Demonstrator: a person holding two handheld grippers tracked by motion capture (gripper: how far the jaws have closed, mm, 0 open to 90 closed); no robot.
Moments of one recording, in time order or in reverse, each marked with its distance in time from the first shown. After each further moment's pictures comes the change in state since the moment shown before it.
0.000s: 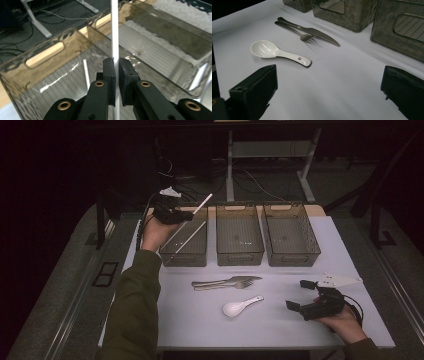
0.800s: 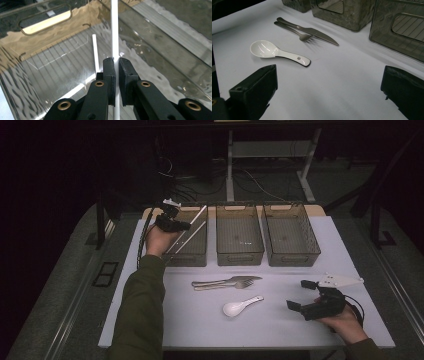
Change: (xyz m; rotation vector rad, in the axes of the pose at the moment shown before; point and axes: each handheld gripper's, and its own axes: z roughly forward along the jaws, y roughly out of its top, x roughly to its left) left arm 0.015 -0.033 0.033 0.102 0.043 -0.108; right arm -0.001 -0.001 -0.002 -0.002 -0.003 0.005
